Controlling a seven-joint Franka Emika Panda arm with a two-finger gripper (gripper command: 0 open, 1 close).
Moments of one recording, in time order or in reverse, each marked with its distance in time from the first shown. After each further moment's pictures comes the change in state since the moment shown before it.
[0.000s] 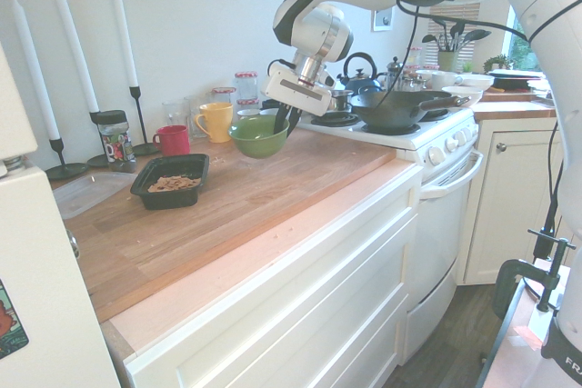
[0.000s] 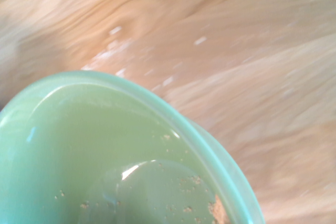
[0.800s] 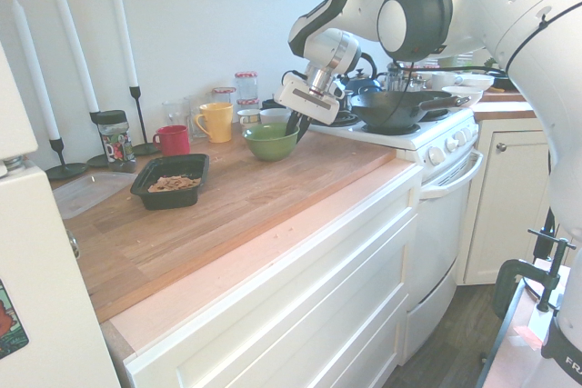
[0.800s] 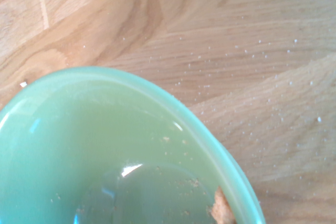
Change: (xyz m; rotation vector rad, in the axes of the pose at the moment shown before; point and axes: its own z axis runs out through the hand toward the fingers) arm 0.069 0.020 0.013 0.014 -0.046 0.032
